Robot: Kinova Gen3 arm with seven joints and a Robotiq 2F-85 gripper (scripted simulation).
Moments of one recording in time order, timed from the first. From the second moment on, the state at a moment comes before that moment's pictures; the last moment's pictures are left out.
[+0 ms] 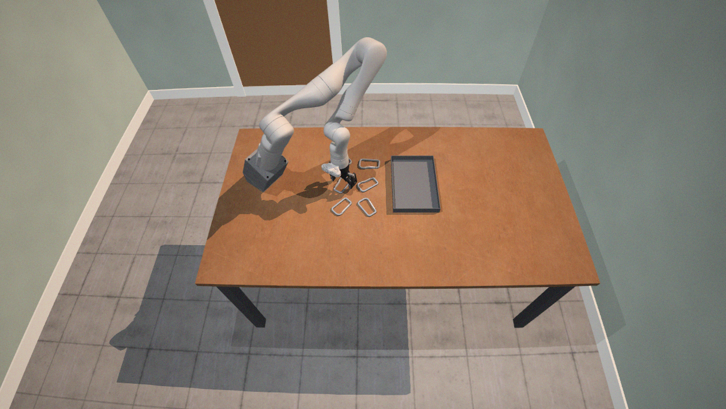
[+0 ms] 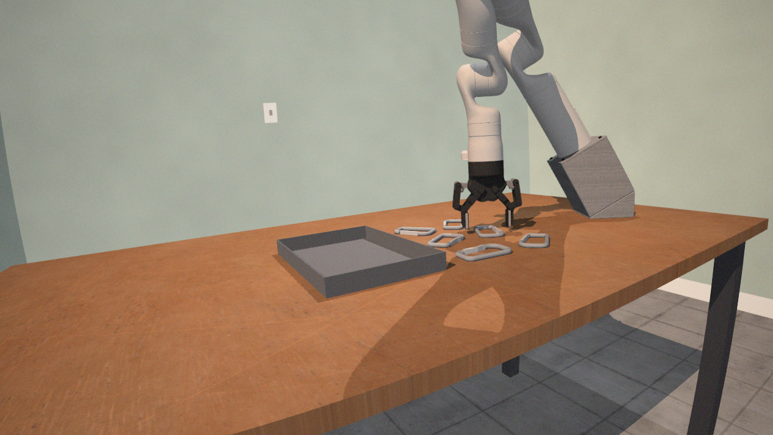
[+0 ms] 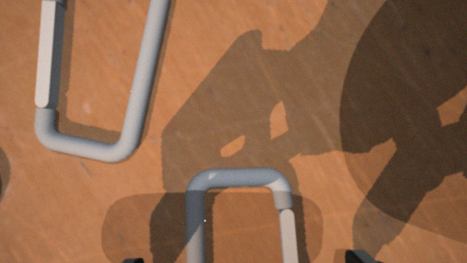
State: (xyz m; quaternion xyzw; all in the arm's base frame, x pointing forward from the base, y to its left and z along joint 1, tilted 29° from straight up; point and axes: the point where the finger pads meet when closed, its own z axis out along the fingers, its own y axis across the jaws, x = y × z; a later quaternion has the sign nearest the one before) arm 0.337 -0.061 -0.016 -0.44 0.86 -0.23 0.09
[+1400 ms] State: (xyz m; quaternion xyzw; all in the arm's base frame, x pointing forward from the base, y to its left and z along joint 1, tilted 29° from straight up) arm 0.309 -0.037 0.057 -0.44 0.87 -0.23 0.08
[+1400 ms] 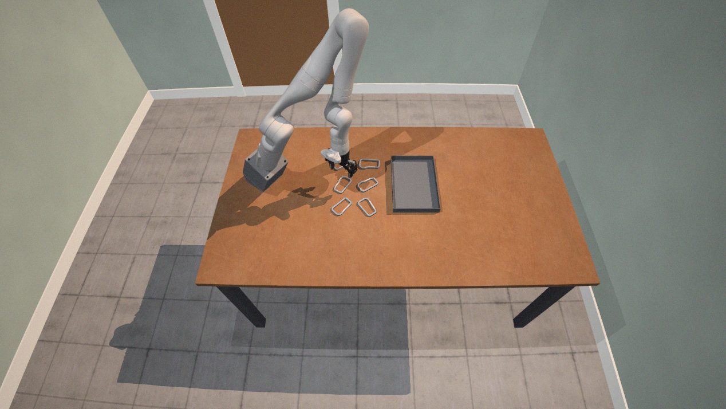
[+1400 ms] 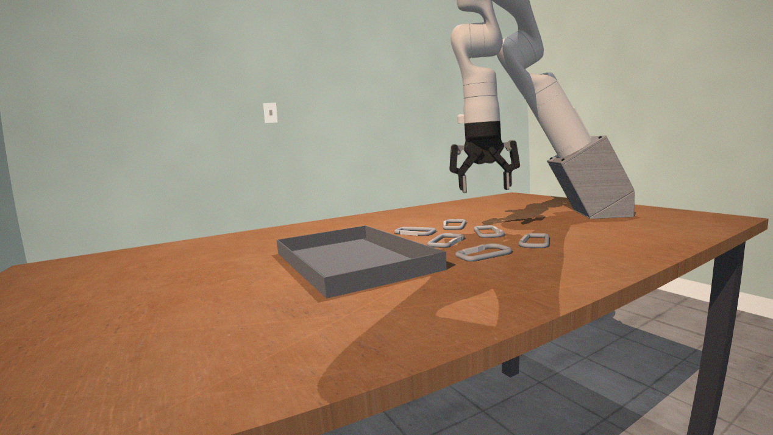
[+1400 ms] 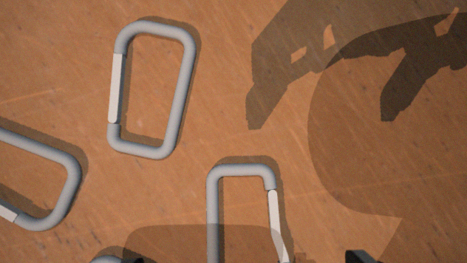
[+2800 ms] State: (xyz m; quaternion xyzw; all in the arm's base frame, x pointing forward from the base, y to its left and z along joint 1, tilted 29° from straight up) arm 0.309 0.026 0.045 -0.34 0.91 -0.21 0.11
